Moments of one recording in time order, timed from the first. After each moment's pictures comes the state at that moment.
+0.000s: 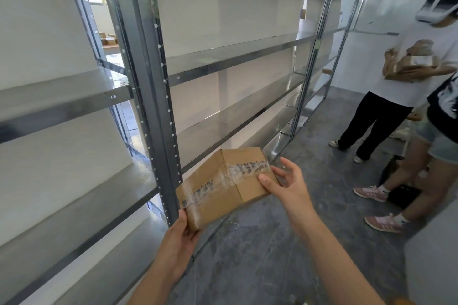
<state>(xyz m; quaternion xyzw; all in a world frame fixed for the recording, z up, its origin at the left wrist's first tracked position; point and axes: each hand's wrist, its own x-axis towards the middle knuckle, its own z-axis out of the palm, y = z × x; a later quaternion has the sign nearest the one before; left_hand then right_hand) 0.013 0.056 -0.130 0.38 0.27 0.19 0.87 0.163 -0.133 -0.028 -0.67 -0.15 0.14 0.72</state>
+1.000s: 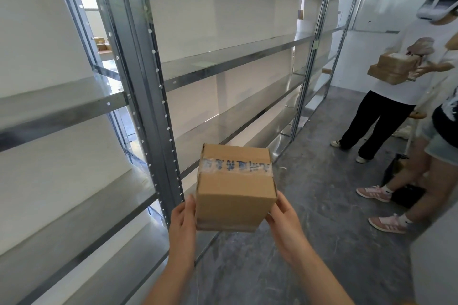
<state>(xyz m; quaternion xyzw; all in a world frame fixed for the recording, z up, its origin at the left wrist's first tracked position) 0.043 0.035 -0.099 0.59 0.38 0.28 0.66 0.155 -0.130 -0.082 -0.62 -0.09 0.23 0.75</state>
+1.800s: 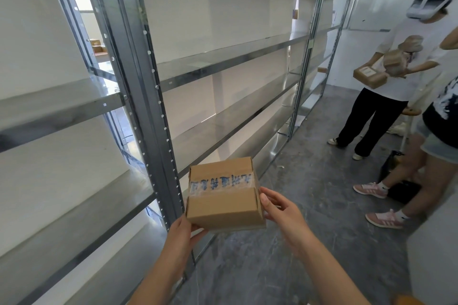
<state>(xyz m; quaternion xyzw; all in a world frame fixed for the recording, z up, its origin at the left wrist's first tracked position) 0.033 0.045 -0.104 0.55 0.36 0.15 0.74 0.169 -0.150 -0.089 -0.69 -0.13 0.22 0.68</state>
